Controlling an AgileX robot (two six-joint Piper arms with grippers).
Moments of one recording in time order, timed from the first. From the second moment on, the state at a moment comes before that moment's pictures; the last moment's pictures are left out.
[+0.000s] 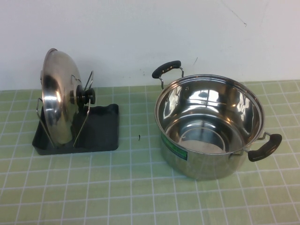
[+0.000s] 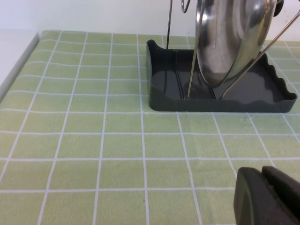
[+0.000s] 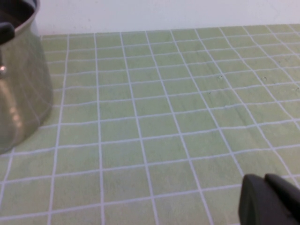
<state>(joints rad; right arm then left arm) -0.08 -0.01 0.02 -0.08 0.43 0.08 -0.02 -0.01 0.02 -0.05 0.34 -0.09</state>
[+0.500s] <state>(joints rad) -0.08 -0.01 0.02 -0.08 0.43 0.09 -0.02 -0.01 0.02 -0.05 0.34 -0.09</state>
